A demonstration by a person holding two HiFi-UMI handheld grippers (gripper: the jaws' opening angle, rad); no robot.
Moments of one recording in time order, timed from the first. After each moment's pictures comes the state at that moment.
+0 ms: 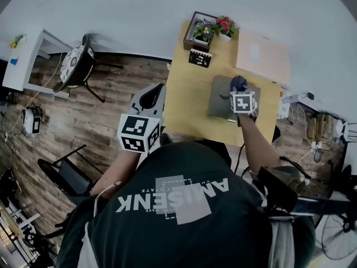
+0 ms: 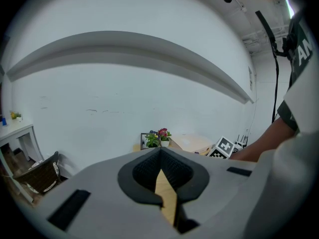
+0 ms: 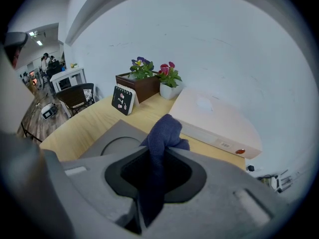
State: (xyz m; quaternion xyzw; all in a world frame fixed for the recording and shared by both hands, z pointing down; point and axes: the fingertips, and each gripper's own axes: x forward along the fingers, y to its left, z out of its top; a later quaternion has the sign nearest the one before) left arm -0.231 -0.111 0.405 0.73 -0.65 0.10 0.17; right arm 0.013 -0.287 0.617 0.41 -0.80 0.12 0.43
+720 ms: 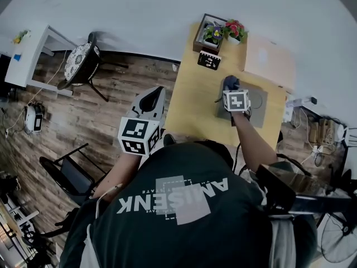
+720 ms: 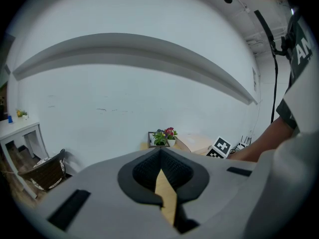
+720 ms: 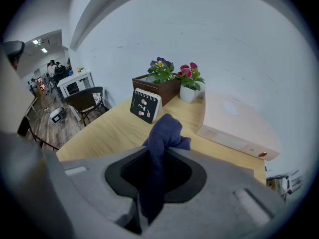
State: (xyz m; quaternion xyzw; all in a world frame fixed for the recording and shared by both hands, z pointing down) left arm -0.266 -0.091 0.407 0.72 -0.67 0.10 0.18; right arm -0.057 -0.267 0.621 0.38 -0.81 0.15 0.42
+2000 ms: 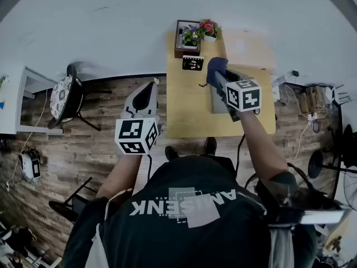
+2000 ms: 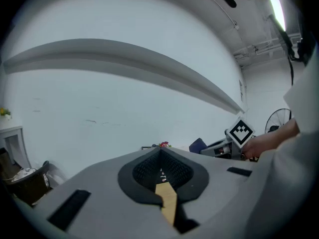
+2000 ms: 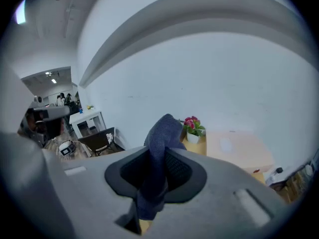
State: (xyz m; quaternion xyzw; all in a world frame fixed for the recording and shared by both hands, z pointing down) left arm -0.303 -0.109 0.375 0.77 -0.62 0.04 0.12; right arm -0.107 -0.224 0.448 0.39 -0.88 0.16 0.23
